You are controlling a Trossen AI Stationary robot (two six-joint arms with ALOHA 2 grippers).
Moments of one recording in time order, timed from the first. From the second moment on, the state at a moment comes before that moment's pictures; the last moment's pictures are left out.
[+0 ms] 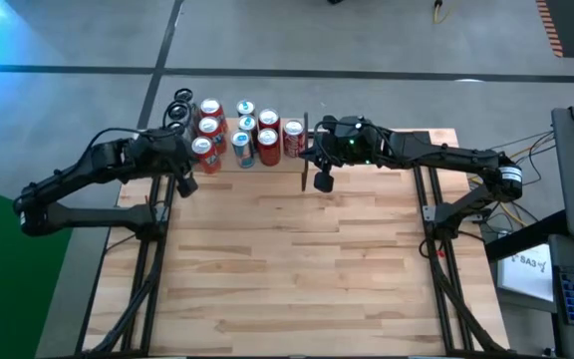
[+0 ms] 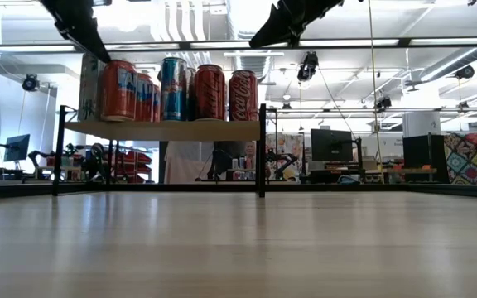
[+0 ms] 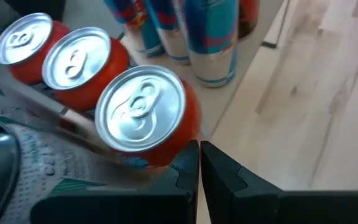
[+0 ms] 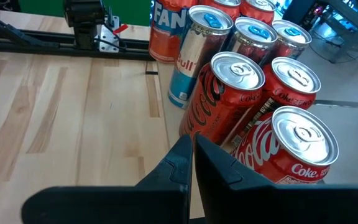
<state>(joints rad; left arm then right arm) 0.37 0.82 1.09 -1.05 -0.28 0.05 -0.27 1.47 1.35 -0.34 -0.02 -0.23</state>
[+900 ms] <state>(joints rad) 0.37 0.92 1.14 -0.89 -0.40 0.13 -0.27 1.47 1.35 -0.34 -0.02 -0.24</state>
